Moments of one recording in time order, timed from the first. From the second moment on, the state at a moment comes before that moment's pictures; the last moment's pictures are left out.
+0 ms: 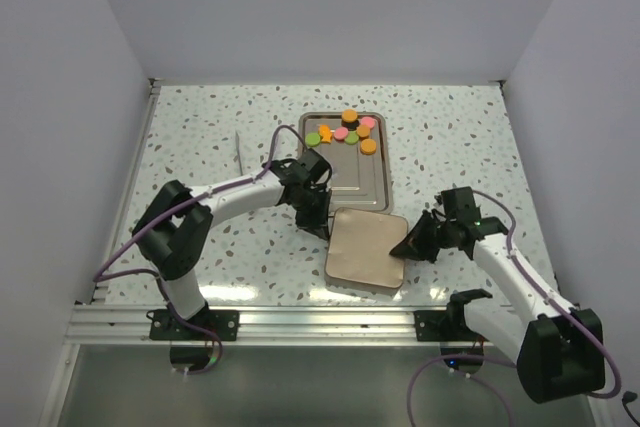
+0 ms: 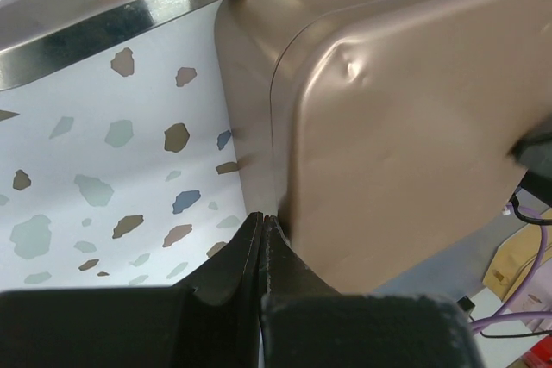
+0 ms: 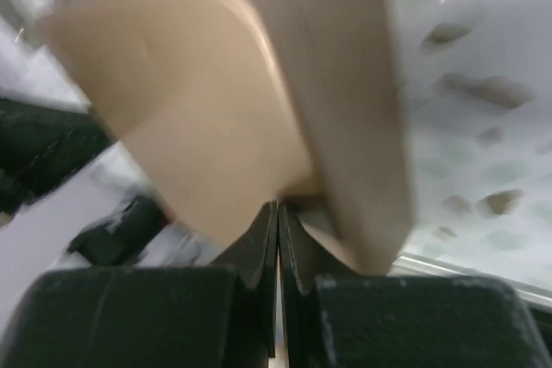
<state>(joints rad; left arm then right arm) -0.76 1.77 1.19 -0.62 0.34 -0.63 0.19 0.97 0.56 -0.69 -0.42 0.84</state>
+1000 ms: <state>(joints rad) -0.63 1.53 1.21 -0.70 0.12 -0.58 0.19 1.01 1.12 -0.76 -0.47 0.76</state>
